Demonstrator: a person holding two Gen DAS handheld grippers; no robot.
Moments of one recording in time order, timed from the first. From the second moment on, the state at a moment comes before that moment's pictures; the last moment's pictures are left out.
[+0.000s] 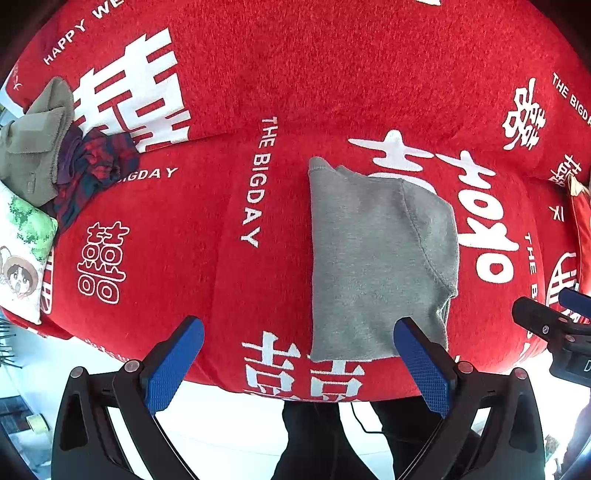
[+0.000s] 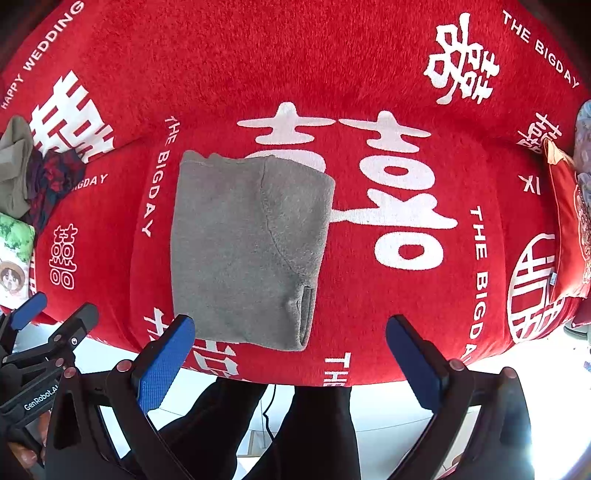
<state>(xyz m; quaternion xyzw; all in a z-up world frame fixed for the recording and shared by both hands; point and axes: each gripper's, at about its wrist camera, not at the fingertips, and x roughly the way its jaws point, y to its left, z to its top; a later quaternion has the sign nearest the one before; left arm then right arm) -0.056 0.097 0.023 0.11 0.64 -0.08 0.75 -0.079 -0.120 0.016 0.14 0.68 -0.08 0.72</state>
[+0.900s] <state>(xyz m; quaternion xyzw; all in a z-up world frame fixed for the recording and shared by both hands) -0.056 0.100 0.026 0.11 0.64 -0.08 0.76 -0.077 -0.118 0.019 0.13 0.68 -0.08 0.72</state>
